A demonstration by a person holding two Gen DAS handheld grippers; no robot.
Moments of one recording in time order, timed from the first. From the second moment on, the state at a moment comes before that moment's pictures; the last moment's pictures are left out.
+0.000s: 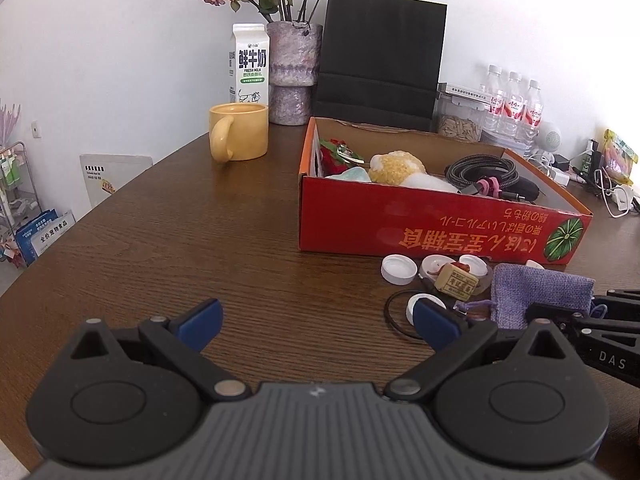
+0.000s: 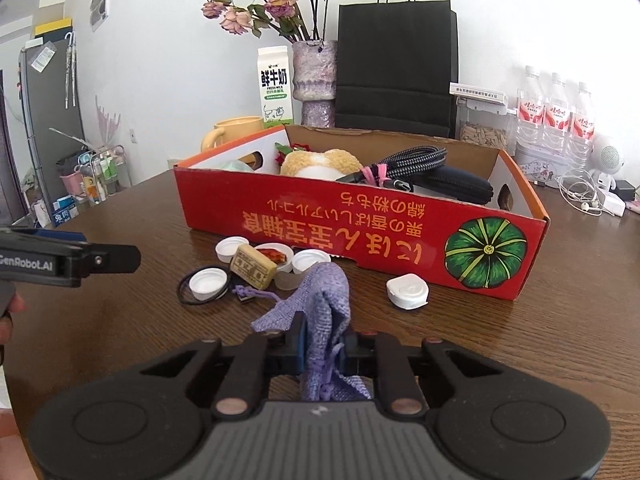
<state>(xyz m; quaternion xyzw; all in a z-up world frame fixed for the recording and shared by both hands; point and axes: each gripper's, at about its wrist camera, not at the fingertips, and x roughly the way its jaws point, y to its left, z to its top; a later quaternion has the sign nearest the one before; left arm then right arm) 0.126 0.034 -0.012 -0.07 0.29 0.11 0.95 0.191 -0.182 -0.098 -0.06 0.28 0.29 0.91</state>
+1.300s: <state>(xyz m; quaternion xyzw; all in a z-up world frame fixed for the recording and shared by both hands) 0.172 -0.014 -0.030 -0.01 0.31 0.01 0.95 0.172 -0.231 -0.085 0.06 0.18 0.24 0.95</state>
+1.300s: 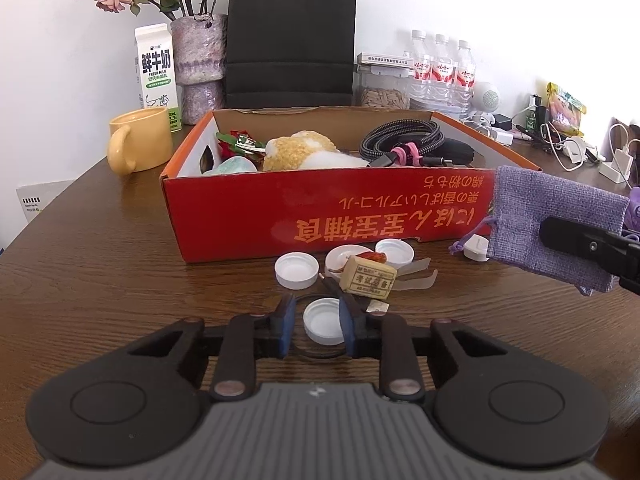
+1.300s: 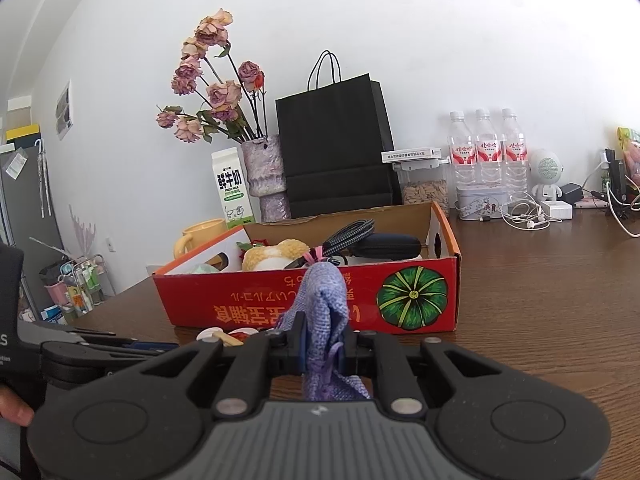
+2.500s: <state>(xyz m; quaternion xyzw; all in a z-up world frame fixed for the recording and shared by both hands) 0.166 0.000 0.036 -0.04 0.19 0.01 0.98 0.184 -0.197 -0.049 0.03 0.12 0.25 0.96</state>
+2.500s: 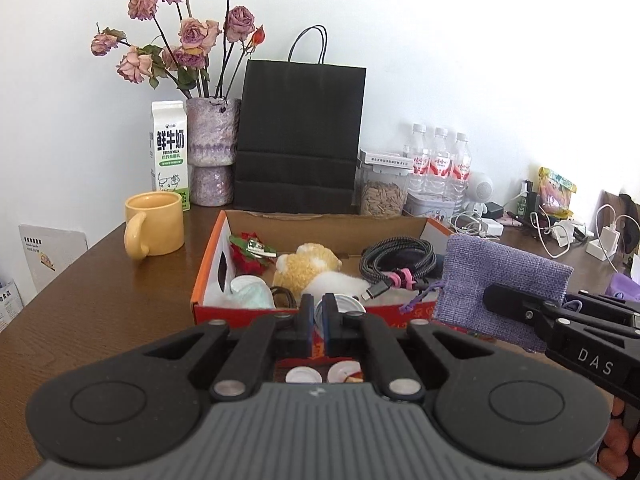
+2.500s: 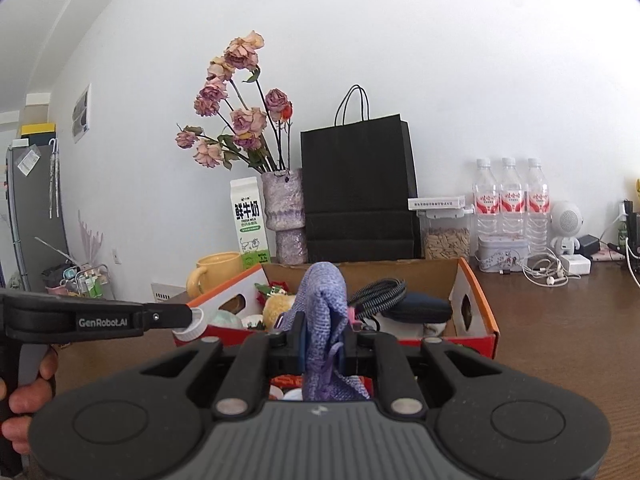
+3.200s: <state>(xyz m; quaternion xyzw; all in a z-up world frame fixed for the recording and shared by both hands) 0.261 0.024 0.057 -0.07 0.16 0.03 0.98 0.288 -0.127 -0.025 0.02 0.12 0.24 0.96</state>
